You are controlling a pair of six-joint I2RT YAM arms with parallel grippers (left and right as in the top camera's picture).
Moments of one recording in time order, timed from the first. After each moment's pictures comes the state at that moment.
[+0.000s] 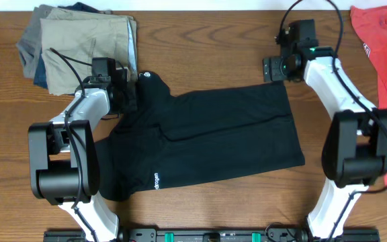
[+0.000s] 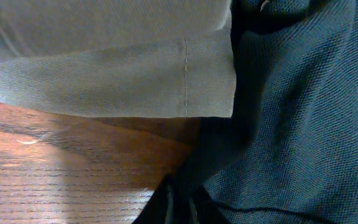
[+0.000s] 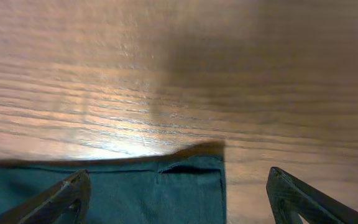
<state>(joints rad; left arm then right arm) 0.04 1.92 1.14 -0.44 0.17 -0.07 0.08 2.07 1.55 -0.63 -0.03 0.01</state>
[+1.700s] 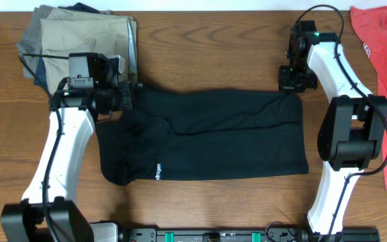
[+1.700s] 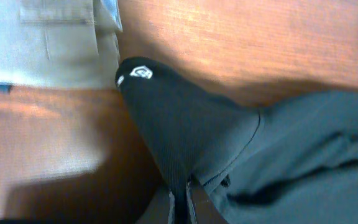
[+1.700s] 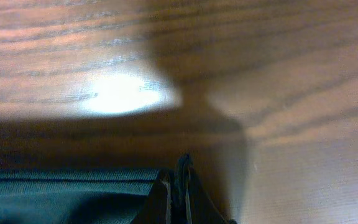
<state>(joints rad) 0.04 1.50 1.14 -0.69 0.36 -0.10 0.04 2.21 1.83 -1.16 0.05 0.17</state>
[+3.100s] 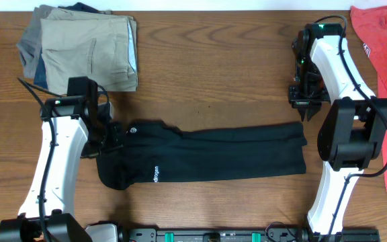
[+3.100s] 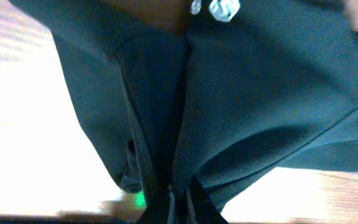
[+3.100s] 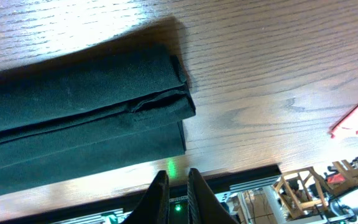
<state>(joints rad) 0.08 1.44 1.08 -1.24 0.14 -0.14 0.04 2.21 1.90 -1.70 0.13 0.21</state>
